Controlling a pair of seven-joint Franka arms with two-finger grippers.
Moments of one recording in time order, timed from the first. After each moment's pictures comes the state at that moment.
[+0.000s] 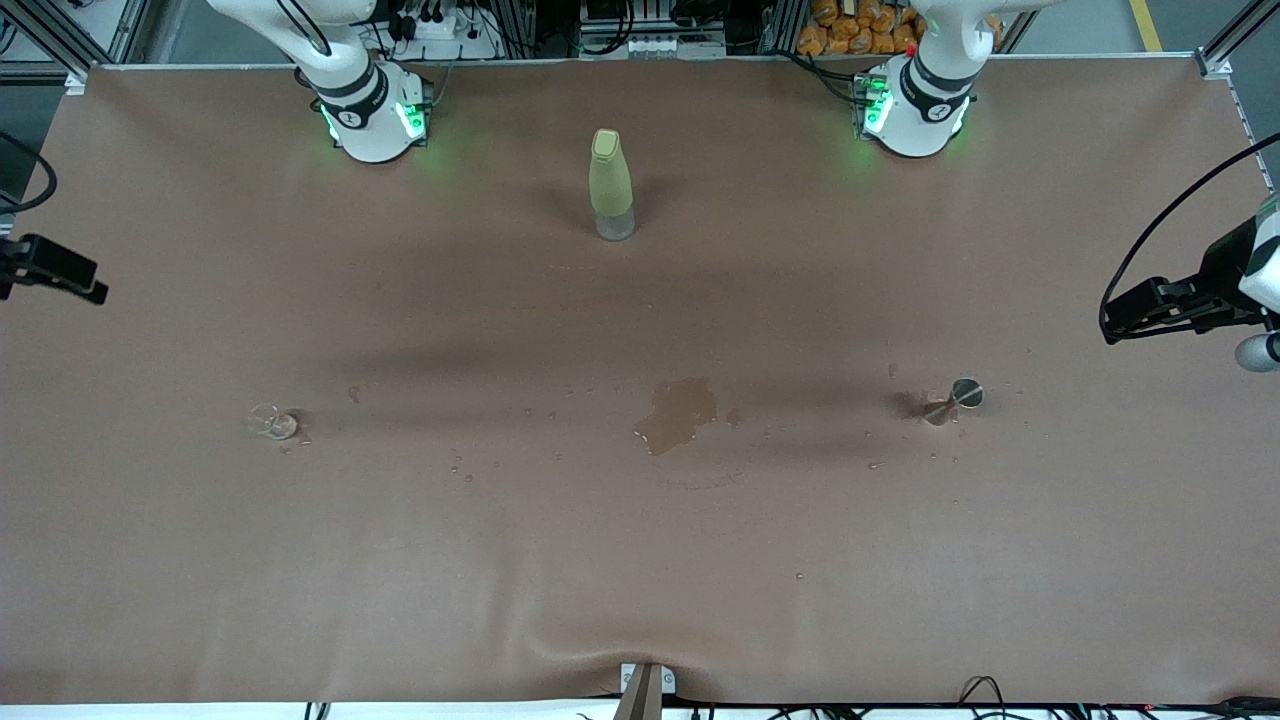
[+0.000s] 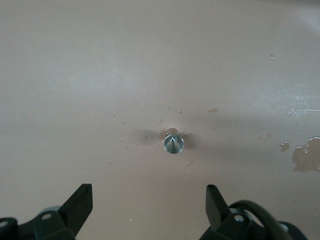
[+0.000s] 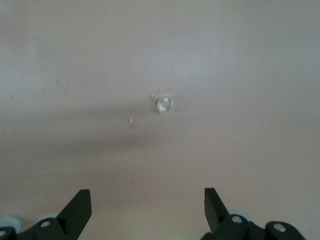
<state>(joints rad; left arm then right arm) 0.09 0.14 -0.13 -1.48 0.03 1.65 -0.15 -0.06 0.15 0.00 -1.31 -0.03 1.38 -0.01</state>
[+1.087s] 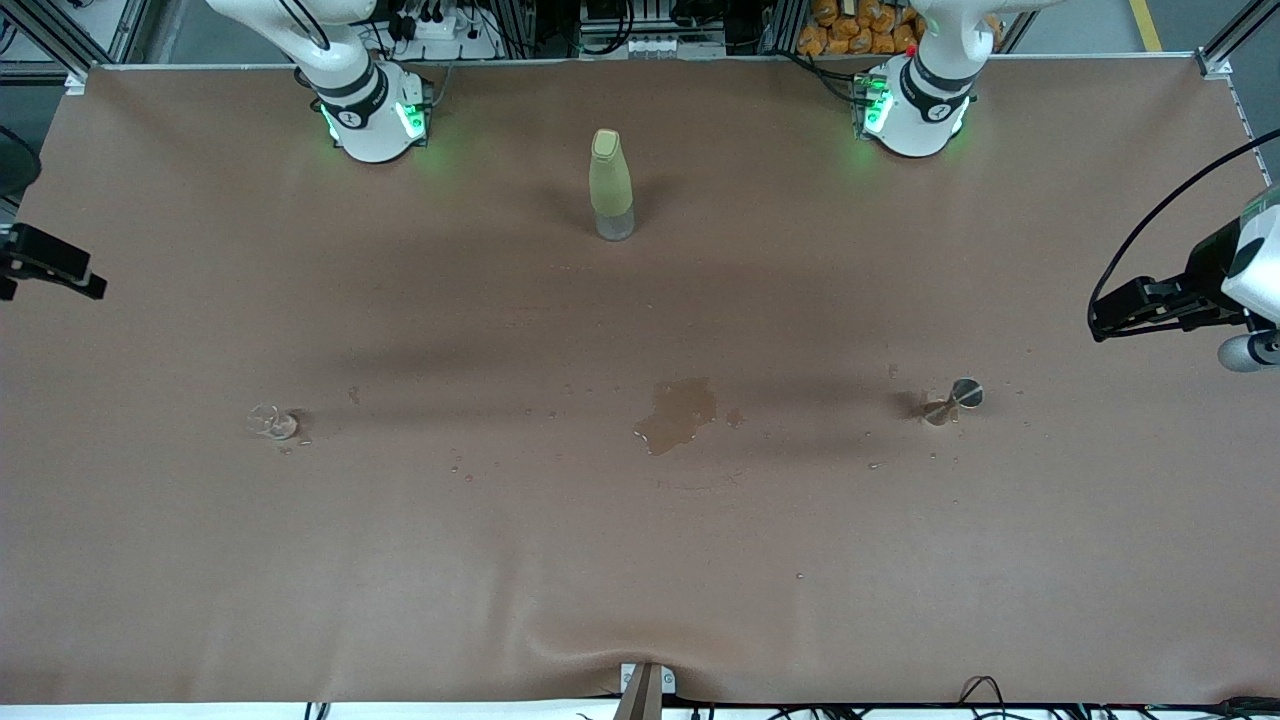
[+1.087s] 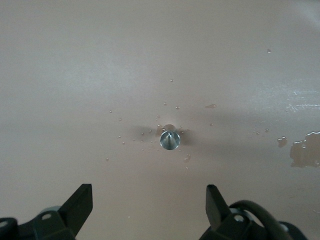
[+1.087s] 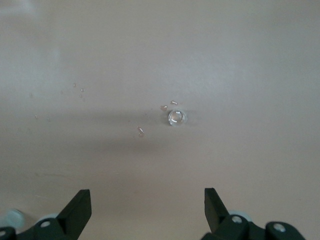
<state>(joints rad) 0.08 0.14 -0.14 -1.48 0.03 1.64 -0.16 -0.05 0.14 -0.06 -1.39 0.05 1.51 -0.22</state>
